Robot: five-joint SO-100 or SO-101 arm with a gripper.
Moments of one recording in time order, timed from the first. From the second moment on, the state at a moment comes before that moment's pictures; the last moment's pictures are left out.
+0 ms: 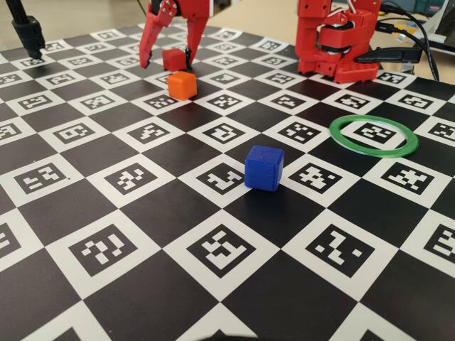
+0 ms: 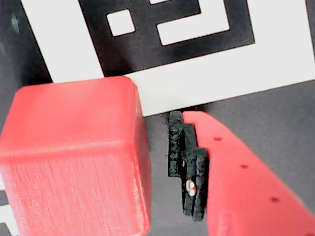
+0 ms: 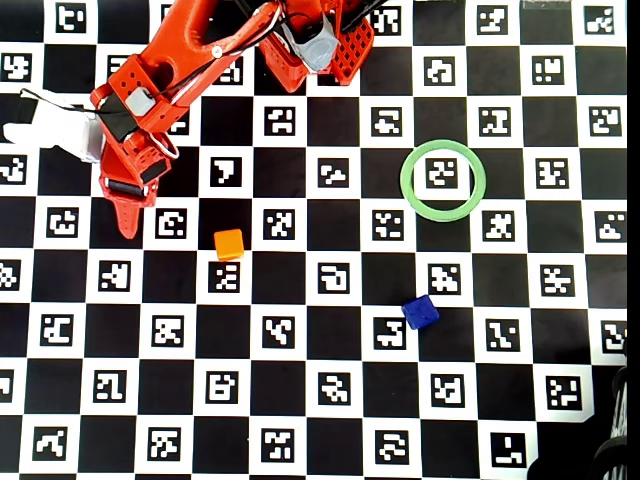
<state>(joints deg) 55.0 80.9 109.4 54.7 -39.2</state>
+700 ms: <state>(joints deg) 55.0 80.7 109.3 54.7 -38.1</state>
